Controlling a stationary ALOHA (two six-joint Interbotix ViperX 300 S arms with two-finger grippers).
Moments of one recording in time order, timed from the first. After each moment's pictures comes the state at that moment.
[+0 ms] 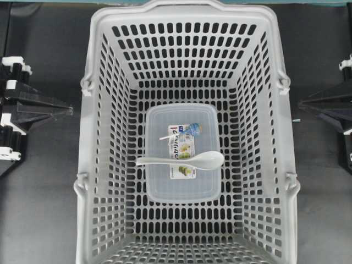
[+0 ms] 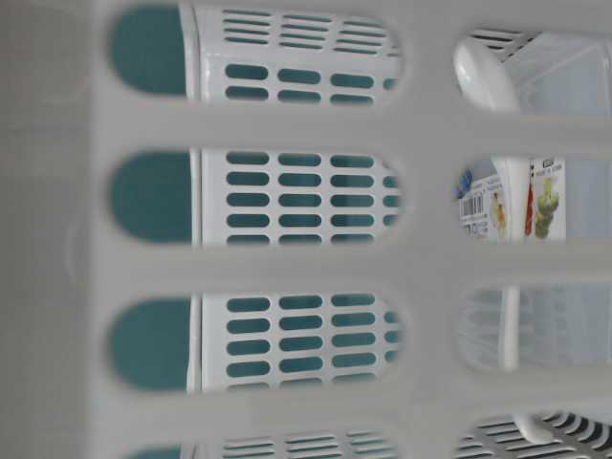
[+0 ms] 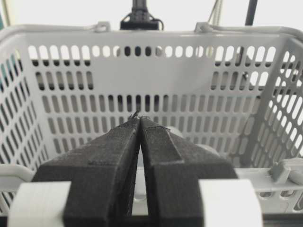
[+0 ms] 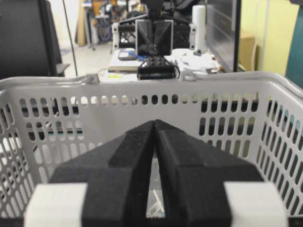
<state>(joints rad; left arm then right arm) 0.00 -0.96 1.17 0.00 -0.29 0.00 0.00 -0.97 1.18 0.00 -0.29 0.00</state>
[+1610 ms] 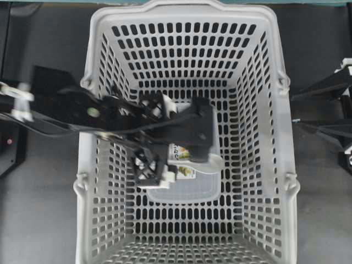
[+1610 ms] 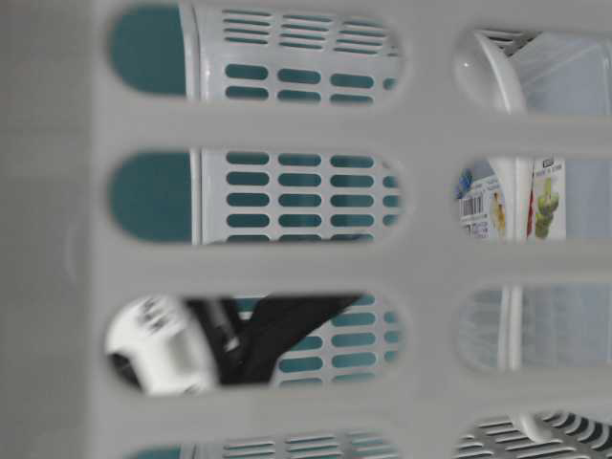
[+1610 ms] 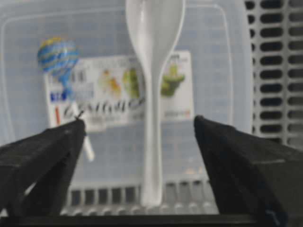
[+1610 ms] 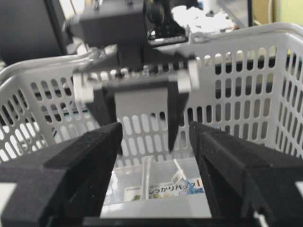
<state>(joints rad) -0.10 0.10 0.13 0.04 0.88 -0.09 0.01 -0.96 1.18 0.01 -0.20 0.13</state>
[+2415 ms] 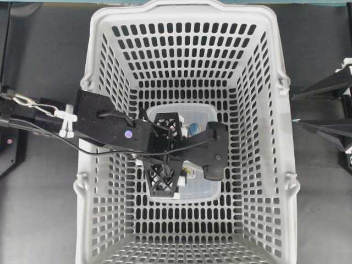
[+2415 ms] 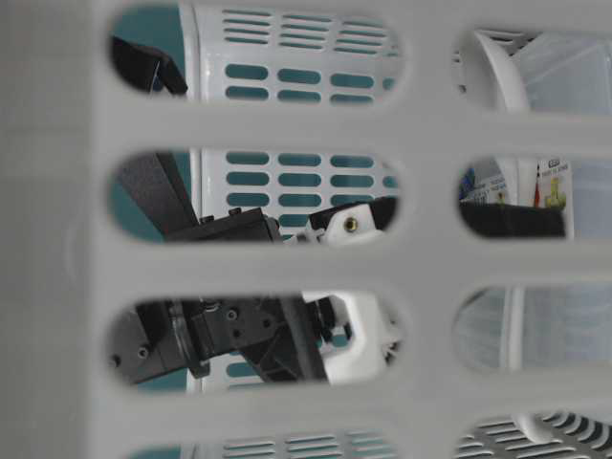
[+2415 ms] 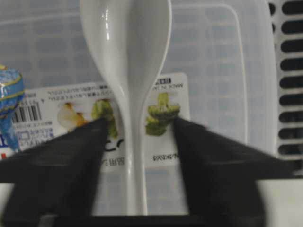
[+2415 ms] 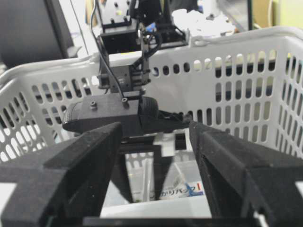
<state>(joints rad) -0.12 0.23 0.14 0.04 0.81 -0.08 0.01 -0.97 1.18 0.01 -0.21 0.13</state>
